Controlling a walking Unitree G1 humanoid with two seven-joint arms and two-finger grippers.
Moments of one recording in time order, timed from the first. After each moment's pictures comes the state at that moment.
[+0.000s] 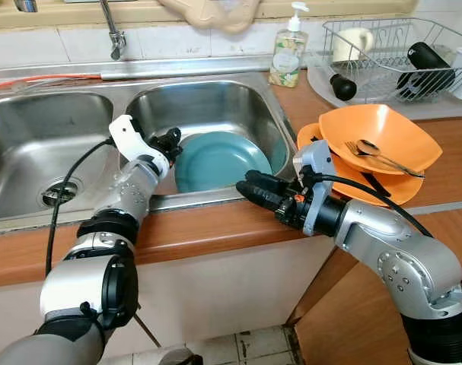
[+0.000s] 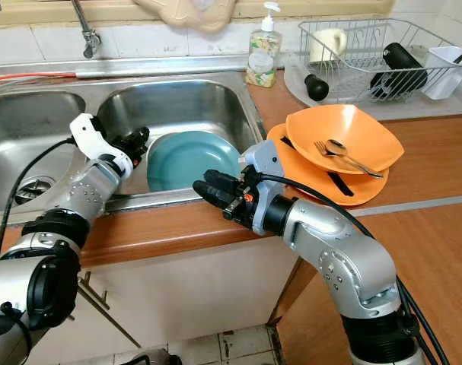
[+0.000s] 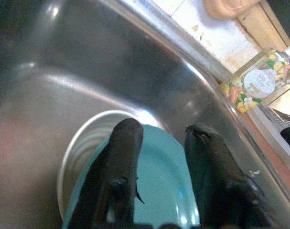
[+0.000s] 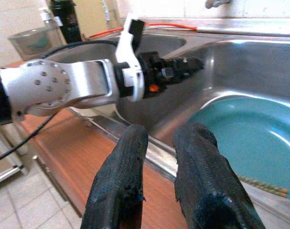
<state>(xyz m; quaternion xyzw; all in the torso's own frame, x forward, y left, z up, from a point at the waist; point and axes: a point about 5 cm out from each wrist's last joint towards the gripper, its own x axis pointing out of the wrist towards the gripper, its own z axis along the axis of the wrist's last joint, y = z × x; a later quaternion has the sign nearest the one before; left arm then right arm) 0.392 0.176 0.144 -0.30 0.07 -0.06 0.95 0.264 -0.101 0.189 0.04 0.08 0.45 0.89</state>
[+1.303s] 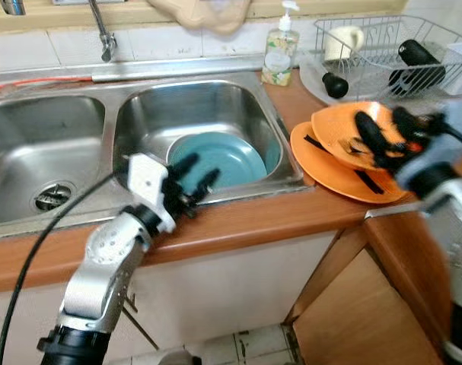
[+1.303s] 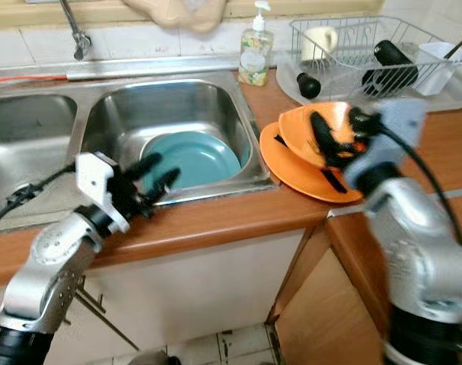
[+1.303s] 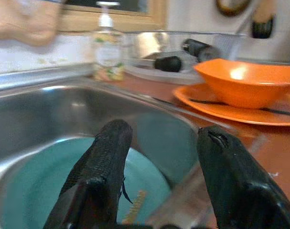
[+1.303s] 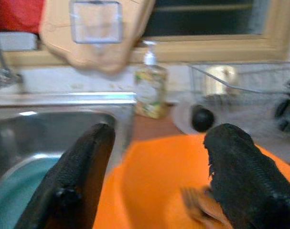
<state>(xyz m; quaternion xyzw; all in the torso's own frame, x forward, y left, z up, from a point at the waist) 0.273 0.132 0.157 0.00 -0.05 -0.33 0.94 0.276 -0.226 0.228 0.02 -0.04 0.09 0.99</state>
